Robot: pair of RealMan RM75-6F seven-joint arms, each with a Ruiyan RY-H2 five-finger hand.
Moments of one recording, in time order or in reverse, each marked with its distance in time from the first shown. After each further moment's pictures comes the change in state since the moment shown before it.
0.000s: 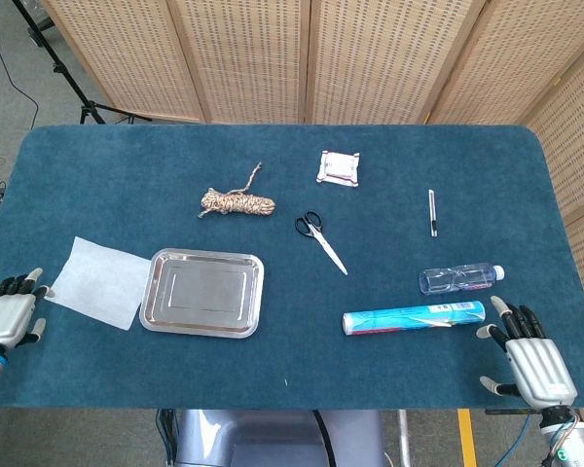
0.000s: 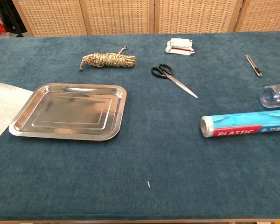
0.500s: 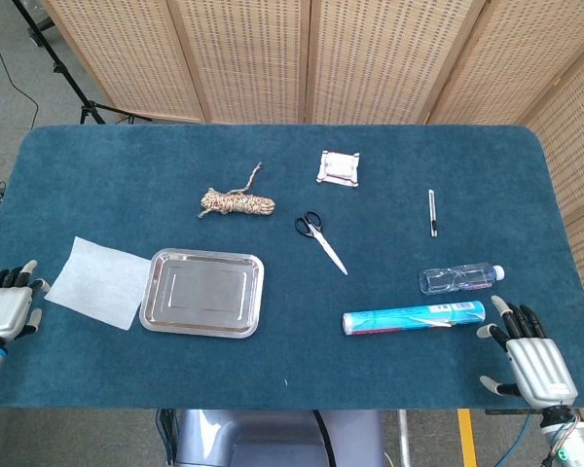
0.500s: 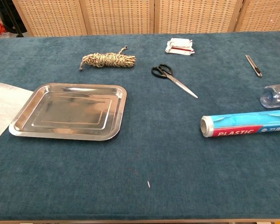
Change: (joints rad) left arm -0.008 -0.064 -0.012 0.099 0.000 0.029 0.010; right arm 0.000 0.000 0.002 0.002 0.001 0.001 0.008
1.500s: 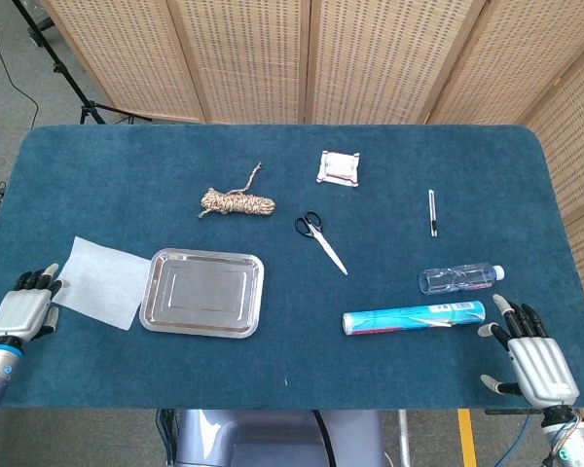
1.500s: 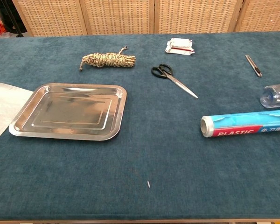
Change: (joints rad) left arm -0.017 -0.043 0.016 0.044 0.071 -0.037 -0.093; right arm -0.004 -0.002 0.003 0.002 -0.004 0.011 0.004
